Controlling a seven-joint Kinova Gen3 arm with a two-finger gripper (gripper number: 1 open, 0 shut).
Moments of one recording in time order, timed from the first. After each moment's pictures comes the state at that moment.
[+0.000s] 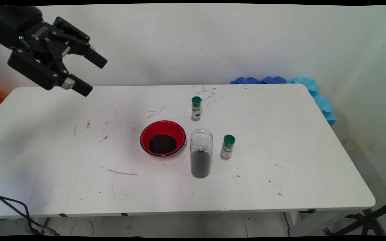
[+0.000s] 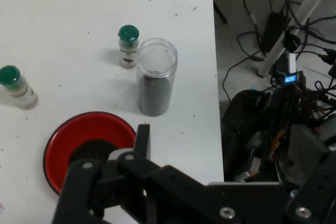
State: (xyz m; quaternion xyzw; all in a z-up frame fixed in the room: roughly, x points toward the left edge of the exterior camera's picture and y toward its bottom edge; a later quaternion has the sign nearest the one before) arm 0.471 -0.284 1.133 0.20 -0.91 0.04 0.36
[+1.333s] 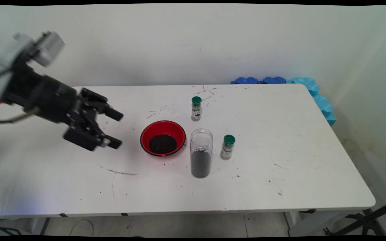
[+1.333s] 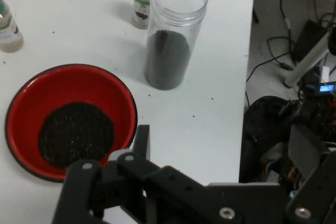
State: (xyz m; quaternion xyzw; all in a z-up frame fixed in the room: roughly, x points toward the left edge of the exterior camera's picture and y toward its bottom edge) arm 0.455 -0.256 0.988 0.28 -0.89 0.05 0.36
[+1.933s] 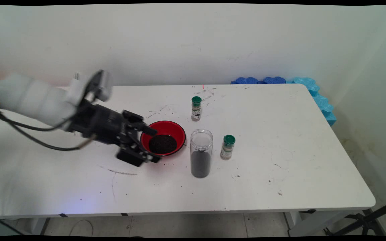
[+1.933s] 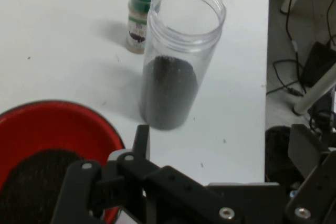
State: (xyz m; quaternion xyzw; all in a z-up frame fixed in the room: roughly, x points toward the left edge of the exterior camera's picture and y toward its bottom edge) arm 0.398 -0.284 0.900 0.28 -0.87 0.05 0.40
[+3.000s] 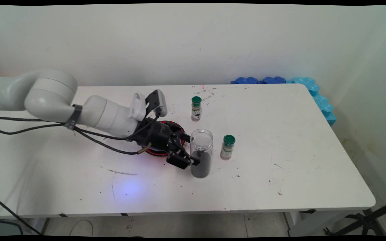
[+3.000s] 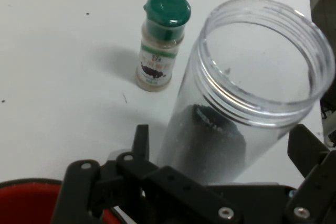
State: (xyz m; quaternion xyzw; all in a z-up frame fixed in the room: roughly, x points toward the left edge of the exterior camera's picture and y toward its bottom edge) arm 0.331 -0.349 0.817 0.28 -0.87 0.05 0.41
